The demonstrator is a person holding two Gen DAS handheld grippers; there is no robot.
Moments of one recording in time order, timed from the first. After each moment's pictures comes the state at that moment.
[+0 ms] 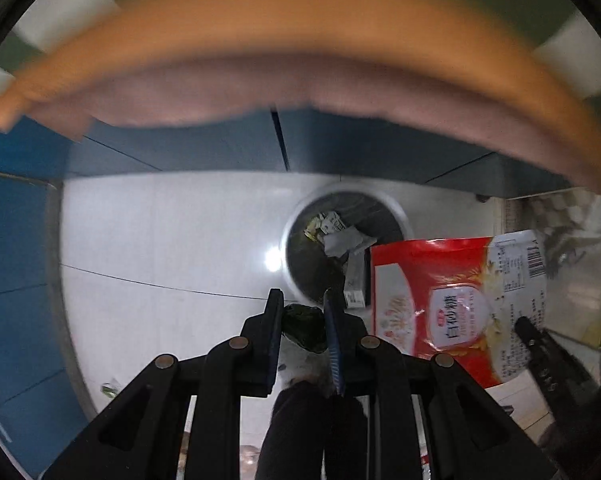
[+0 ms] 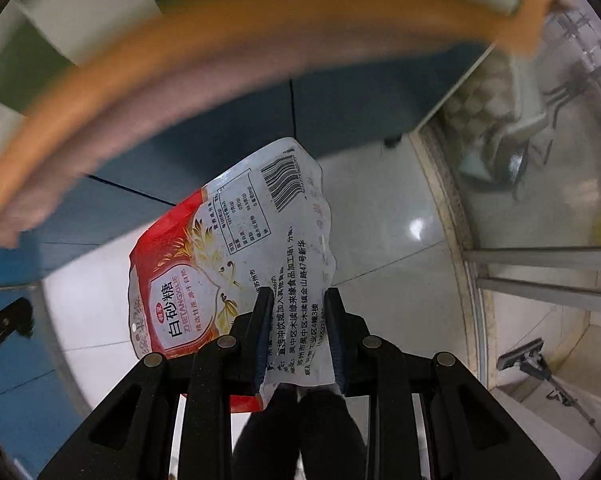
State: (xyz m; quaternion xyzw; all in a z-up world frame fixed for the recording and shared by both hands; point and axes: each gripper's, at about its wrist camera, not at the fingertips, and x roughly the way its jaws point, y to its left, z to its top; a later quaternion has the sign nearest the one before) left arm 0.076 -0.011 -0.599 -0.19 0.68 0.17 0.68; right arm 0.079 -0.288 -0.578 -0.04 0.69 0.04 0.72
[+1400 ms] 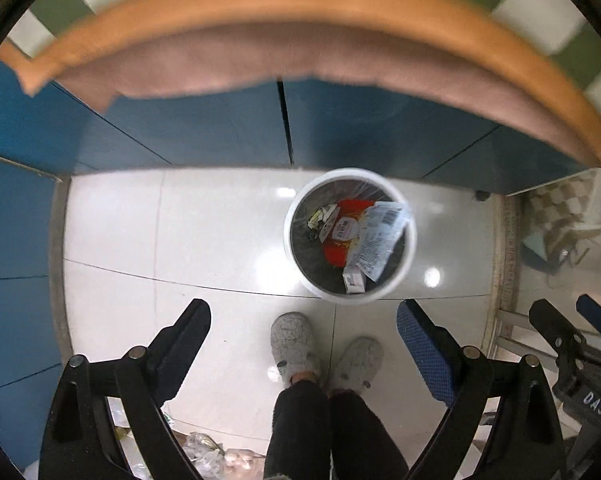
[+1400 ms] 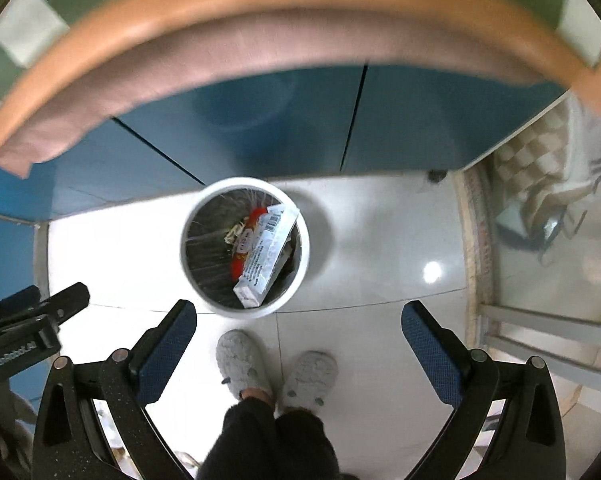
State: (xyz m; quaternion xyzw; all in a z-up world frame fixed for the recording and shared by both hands) left arm 0.008 -0.040 -0.538 -0.18 0.65 0.18 0.72; right arm 0.060 -0.255 -0.564 -0.11 0.65 0.15 0.74
